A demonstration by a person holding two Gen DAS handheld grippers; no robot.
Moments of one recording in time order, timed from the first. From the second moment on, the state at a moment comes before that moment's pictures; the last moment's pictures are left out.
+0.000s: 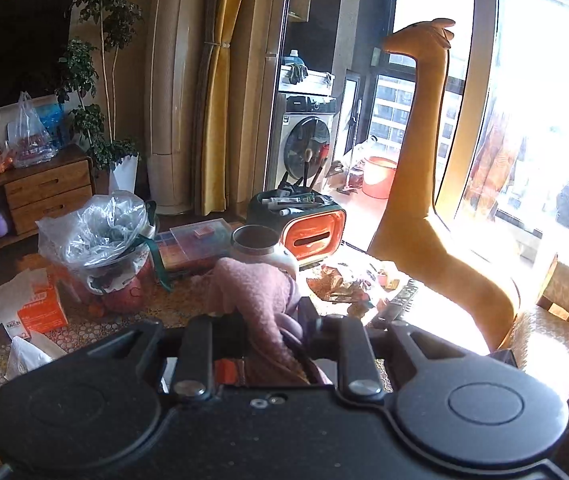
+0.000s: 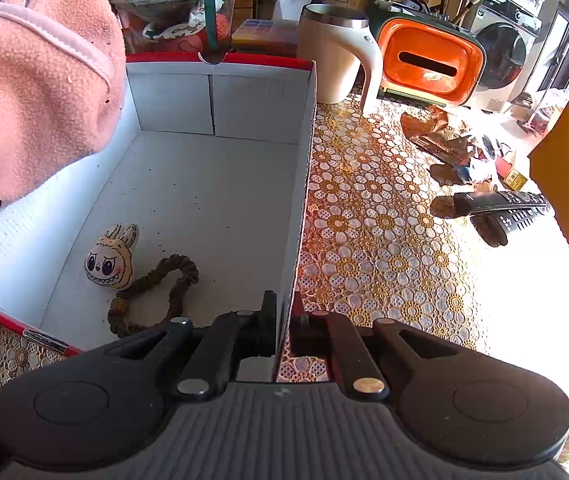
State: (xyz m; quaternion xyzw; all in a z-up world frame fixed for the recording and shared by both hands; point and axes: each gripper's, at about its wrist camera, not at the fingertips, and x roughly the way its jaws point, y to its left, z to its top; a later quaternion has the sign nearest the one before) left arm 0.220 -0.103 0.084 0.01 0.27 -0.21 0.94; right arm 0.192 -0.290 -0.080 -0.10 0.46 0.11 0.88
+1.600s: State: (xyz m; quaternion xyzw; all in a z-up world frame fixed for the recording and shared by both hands) left arm 0.302 -0.159 -0.102 0.10 0.51 -0.18 0.83; right arm 0.192 -0.293 -0.081 -0.09 0.46 0.12 0.87
